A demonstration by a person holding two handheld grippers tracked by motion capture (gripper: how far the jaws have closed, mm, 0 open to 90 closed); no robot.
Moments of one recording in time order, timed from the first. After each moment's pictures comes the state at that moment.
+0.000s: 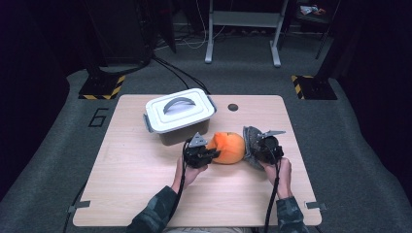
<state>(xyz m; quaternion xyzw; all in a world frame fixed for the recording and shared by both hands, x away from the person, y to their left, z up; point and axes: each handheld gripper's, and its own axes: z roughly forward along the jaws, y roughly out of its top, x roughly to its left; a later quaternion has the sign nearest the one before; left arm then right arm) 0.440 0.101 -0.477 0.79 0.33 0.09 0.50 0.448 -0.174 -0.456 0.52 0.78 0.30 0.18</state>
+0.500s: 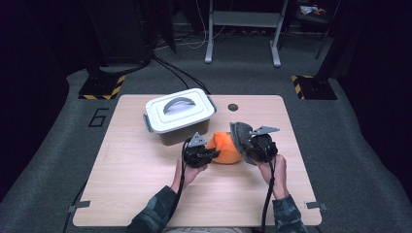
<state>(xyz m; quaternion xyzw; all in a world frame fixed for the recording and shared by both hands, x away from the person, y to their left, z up) 0.441 0.103 -0.477 0.79 0.33 0.09 0.51 0.432 -0.142 -0.420 0.46 0.80 0.33 0.20</state>
